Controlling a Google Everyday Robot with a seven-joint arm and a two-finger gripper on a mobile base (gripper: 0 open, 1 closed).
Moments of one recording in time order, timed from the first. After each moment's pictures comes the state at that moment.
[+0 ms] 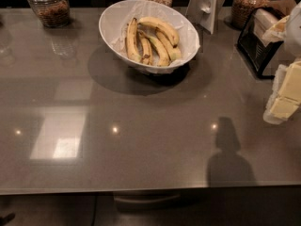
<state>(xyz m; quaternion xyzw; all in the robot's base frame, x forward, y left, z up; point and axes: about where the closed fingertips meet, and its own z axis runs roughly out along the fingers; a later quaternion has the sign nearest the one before) 0.438 -0.216 0.978 -0.60 0.78 -0.04 0.16</state>
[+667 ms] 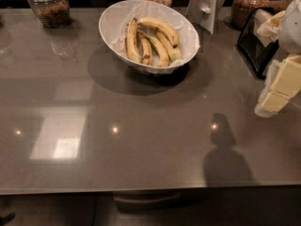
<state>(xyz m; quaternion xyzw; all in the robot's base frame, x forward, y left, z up) 0.452 -0.204 0.981 -0.61 0.77 -0.03 0.20</state>
